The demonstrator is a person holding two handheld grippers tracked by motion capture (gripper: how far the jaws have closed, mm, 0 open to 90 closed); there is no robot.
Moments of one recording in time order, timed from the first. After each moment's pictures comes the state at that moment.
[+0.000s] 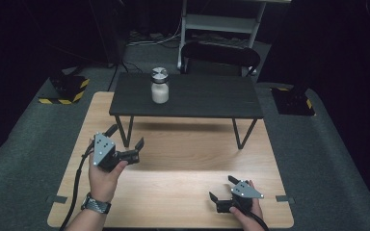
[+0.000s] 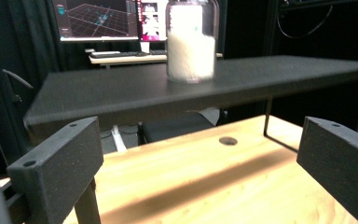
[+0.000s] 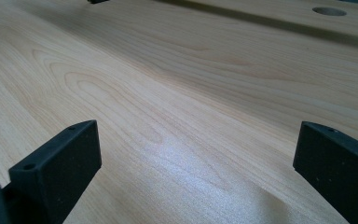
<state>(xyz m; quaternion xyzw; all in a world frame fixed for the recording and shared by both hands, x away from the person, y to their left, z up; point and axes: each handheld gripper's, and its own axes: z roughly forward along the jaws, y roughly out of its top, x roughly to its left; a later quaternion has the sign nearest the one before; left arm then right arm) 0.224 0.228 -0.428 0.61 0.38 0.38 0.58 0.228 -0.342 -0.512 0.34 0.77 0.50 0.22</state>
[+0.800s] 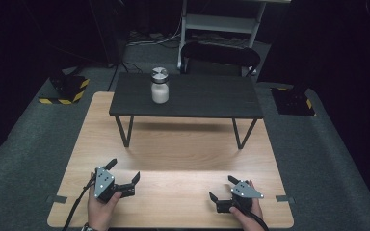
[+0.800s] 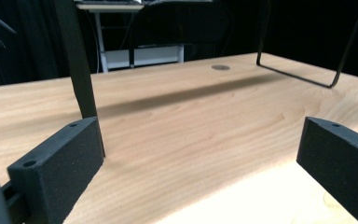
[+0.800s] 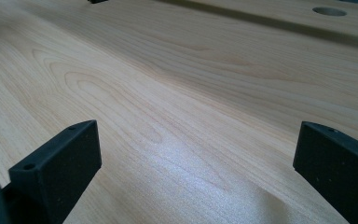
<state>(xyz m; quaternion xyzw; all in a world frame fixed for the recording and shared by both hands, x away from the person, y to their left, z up) 0.184 0.247 -0.509 0.65 0.41 0.33 0.54 0.228 -0.341 -0.512 0.34 0.77 0.50 0.22</state>
